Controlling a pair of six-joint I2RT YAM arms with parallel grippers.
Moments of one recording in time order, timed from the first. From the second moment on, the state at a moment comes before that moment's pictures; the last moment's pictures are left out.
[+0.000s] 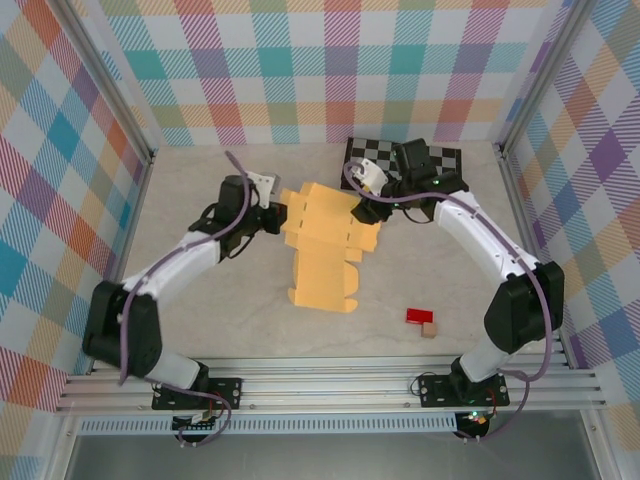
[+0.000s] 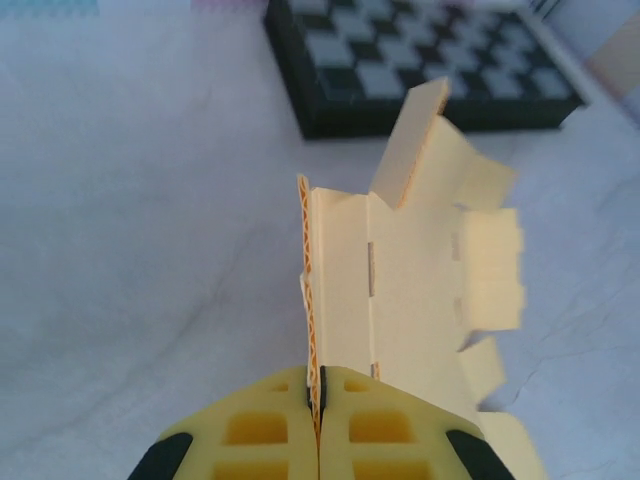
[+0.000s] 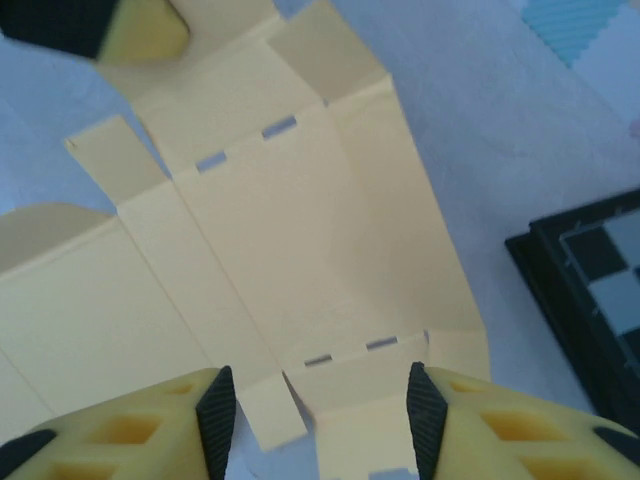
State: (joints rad) left arm -0.37 1.41 0.99 -0.12 0.23 -0.17; right arm 0.40 1.62 1.49 -0.71 -0.46 -0.60
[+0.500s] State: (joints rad) left arm -0.49 1.08 0.84 -0.03 0.20 0.00; right arm 0.38 1.68 1.62 -0.87 -0.61 -0.96
